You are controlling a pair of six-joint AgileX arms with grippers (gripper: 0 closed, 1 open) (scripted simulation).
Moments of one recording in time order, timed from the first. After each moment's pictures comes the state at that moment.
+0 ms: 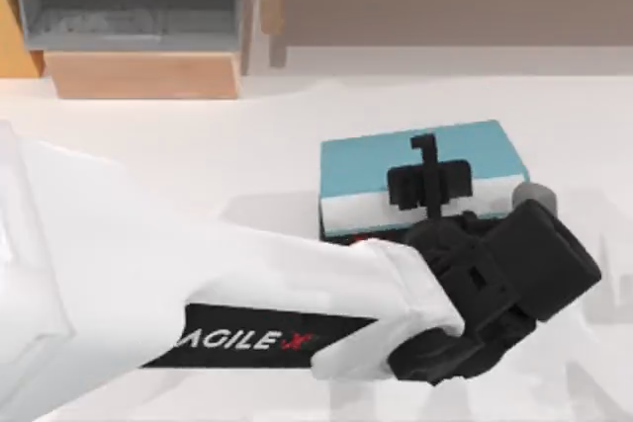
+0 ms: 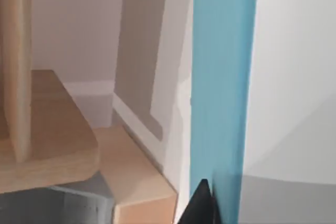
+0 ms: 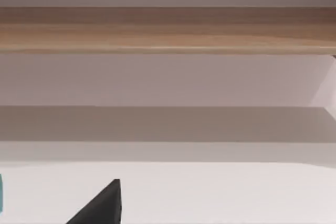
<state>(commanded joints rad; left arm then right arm) -1.17 1.96 1.18 -0.07 -0.91 0.70 0.00 0.00 0.00 0.00 0.00 0.00</state>
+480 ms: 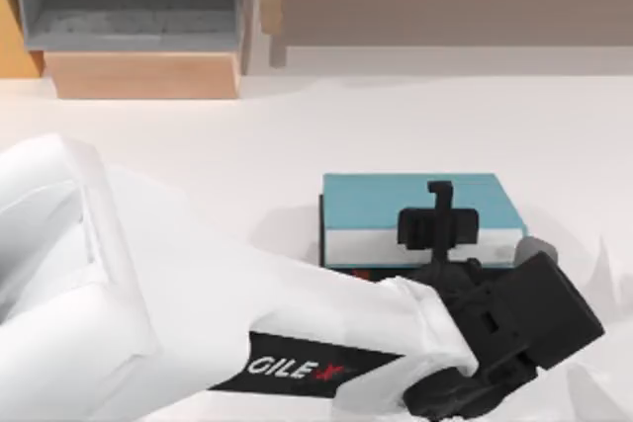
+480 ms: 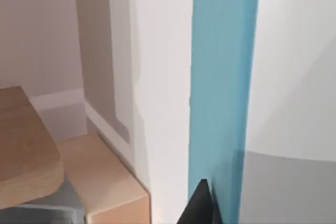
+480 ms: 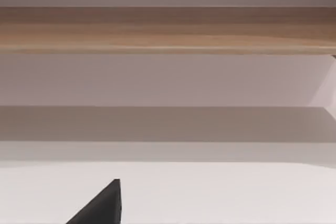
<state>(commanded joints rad) -1.20 2.03 1.17 -0.09 -0.91 0.72 0.00 0.00 0.00 0.00 0.00 0.00</state>
